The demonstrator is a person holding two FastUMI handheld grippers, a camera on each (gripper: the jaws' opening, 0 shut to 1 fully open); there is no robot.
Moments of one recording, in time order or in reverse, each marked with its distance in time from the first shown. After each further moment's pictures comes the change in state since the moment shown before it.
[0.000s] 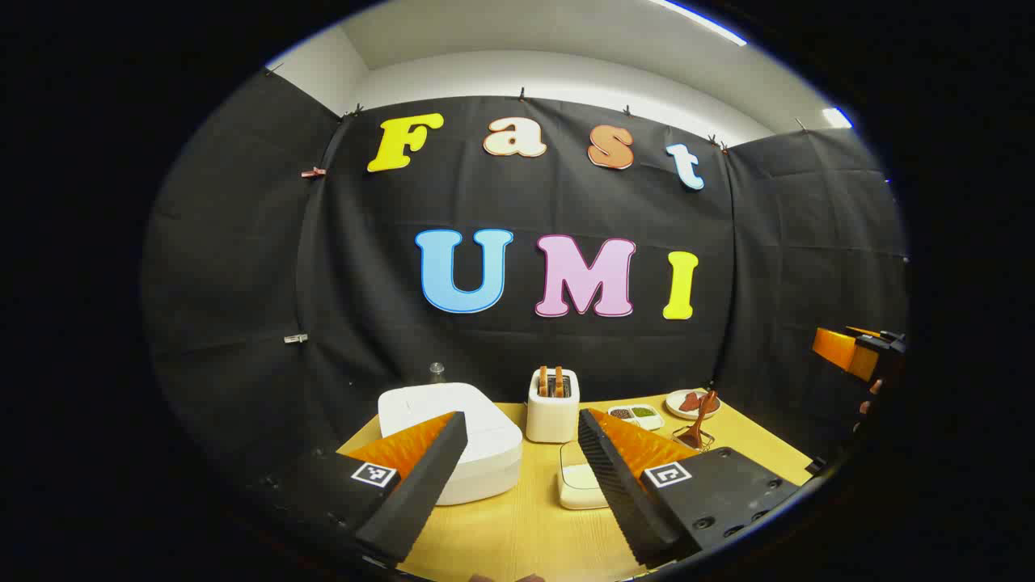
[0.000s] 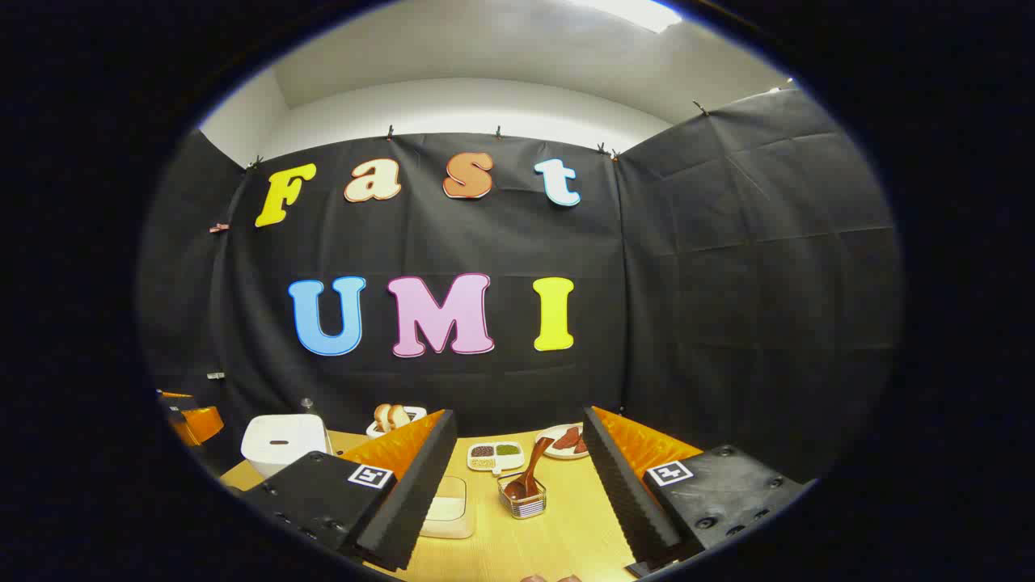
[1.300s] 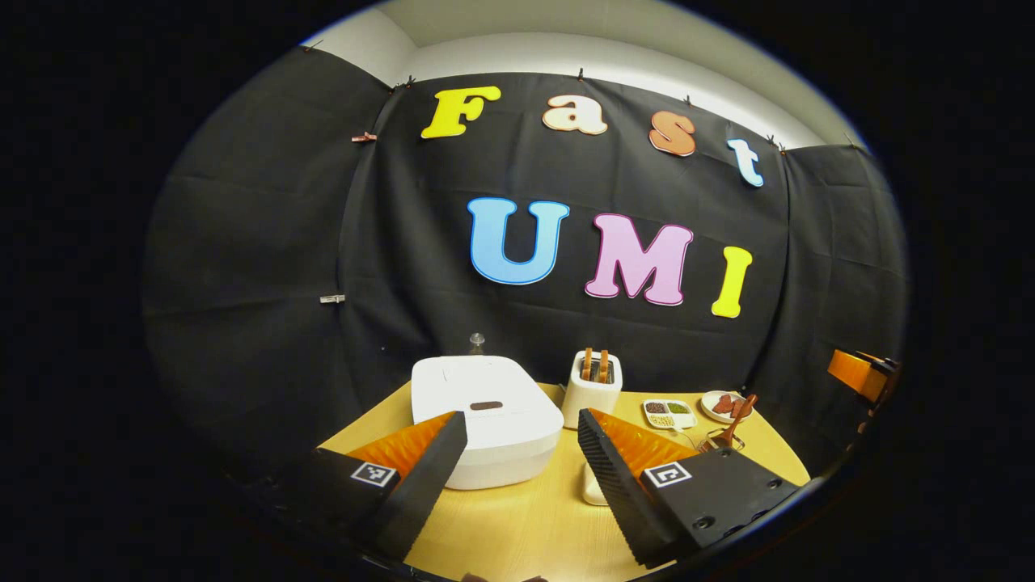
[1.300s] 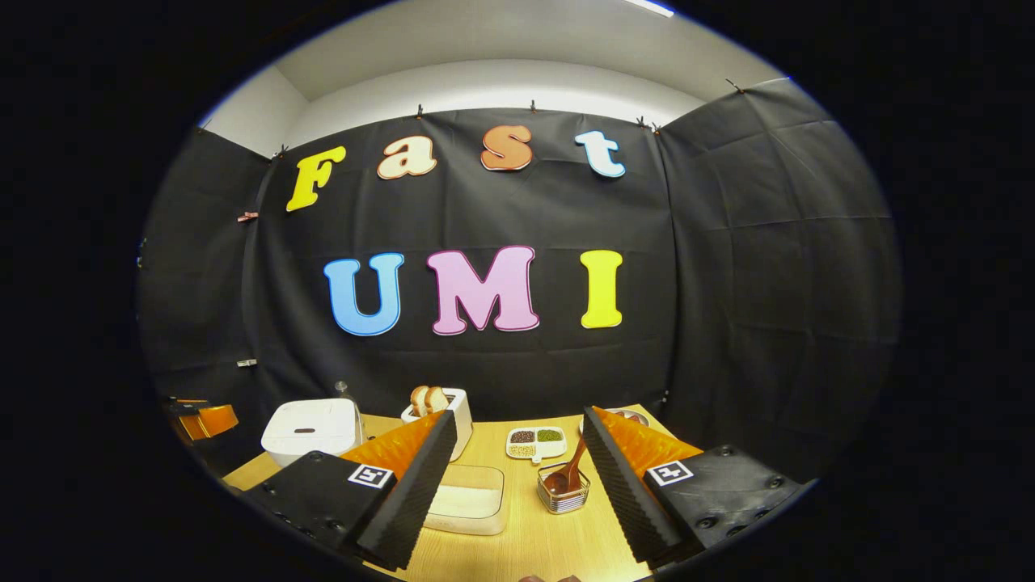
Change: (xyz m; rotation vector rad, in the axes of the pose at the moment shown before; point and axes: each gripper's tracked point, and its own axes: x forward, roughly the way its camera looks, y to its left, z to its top) left arm 0.024 0.055 -0.032 -0.102 0.094 0.159; right arm 0.042 0.041 -0.035 0.016 0.091 0.151
